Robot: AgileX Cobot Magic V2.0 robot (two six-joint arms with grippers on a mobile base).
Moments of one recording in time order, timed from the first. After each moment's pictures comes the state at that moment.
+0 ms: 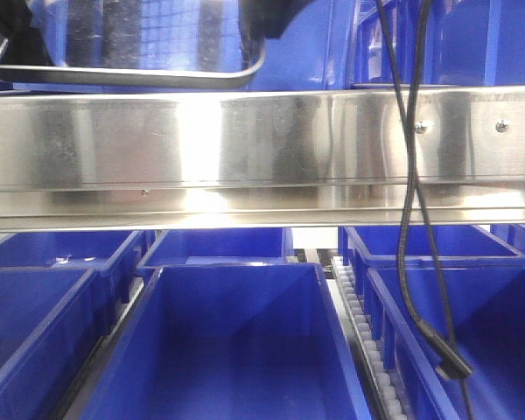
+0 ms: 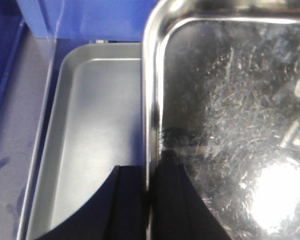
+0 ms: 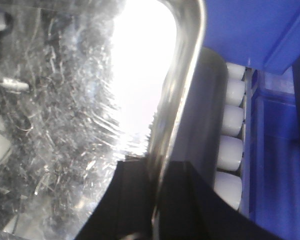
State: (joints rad) left arm -0.22 1.53 -1.36 0.17 0.70 -0.24; right arm 0.69 1.79 -1.61 -0.48 0.78 0.73
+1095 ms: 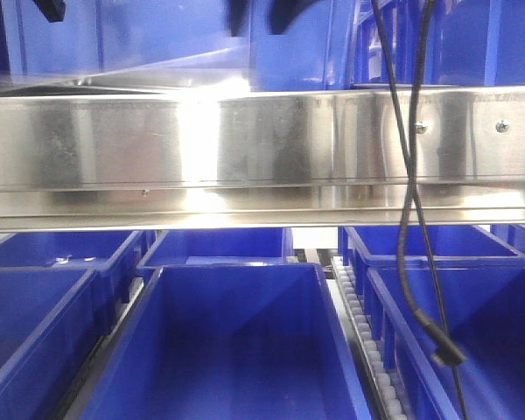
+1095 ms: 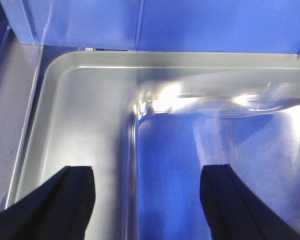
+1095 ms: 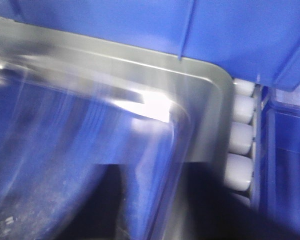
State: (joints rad) left arm -0.22 1.53 -1.36 0.12 0.68 -0.24; right arm 0.67 1.80 -1.61 -0.46 0.71 0.71
